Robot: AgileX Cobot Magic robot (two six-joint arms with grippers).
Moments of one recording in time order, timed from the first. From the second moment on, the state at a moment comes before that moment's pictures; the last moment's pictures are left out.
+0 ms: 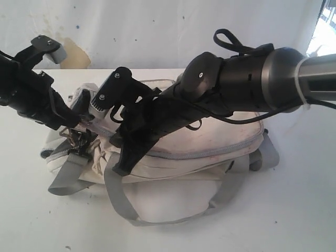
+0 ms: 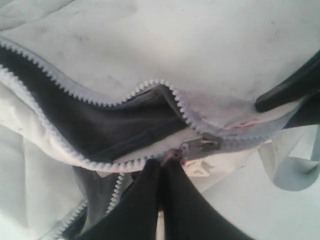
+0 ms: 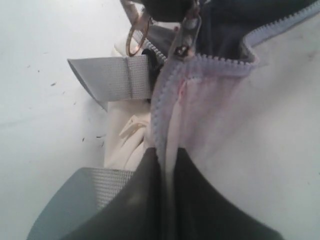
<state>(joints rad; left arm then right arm) -0.16 1.61 -1.14 -0.61 0.89 1.05 0.74 1.82 -1.21 0.75 0.43 -1.22</state>
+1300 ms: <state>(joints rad) -0.16 1.66 -1.17 -0.27 0.30 0.90 0.74 1.81 -1.20 0.57 0.33 -0.98</state>
